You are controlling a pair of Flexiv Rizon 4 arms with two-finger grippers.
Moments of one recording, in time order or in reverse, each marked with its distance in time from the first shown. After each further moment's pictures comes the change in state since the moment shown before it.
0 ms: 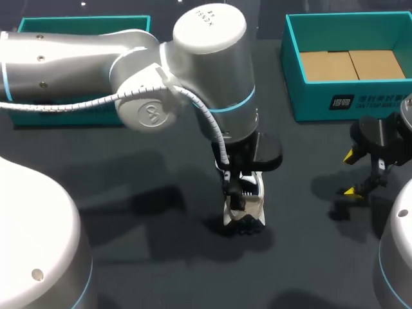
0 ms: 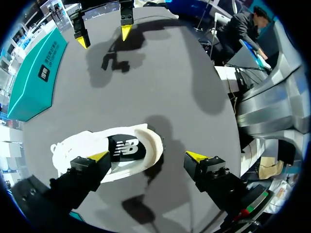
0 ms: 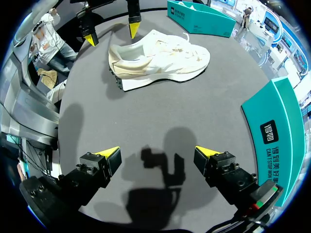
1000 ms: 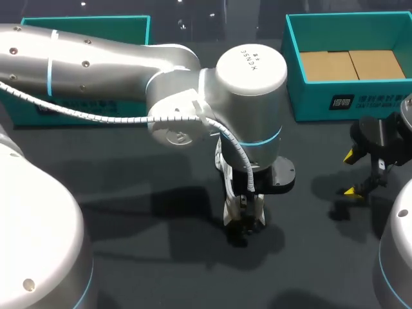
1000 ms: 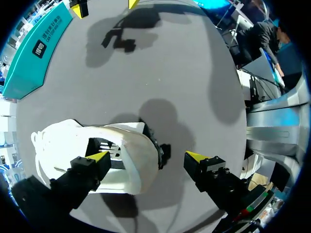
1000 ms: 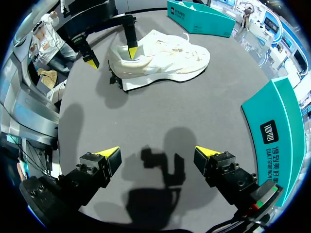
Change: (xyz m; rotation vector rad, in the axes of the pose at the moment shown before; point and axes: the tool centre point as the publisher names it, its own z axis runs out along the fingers) left arm 0.012 -0.005 0.051 -0.120 -0.025 -0.170; right arm 0.000 0.000 0.000 0.000 0.000 0.000
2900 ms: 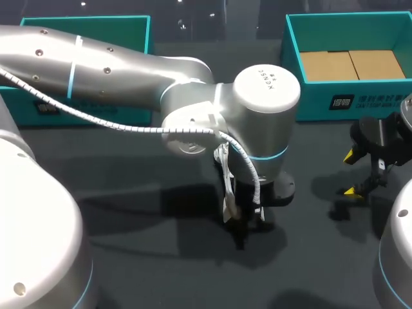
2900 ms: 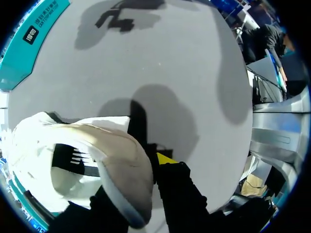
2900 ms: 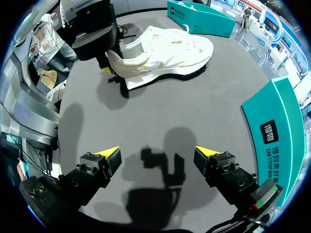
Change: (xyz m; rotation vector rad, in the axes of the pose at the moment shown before) left arm 0.009 0.007 0.035 -0.078 0.034 -0.044; right arm 0.000 0.000 0.000 0.000 0.000 0.000
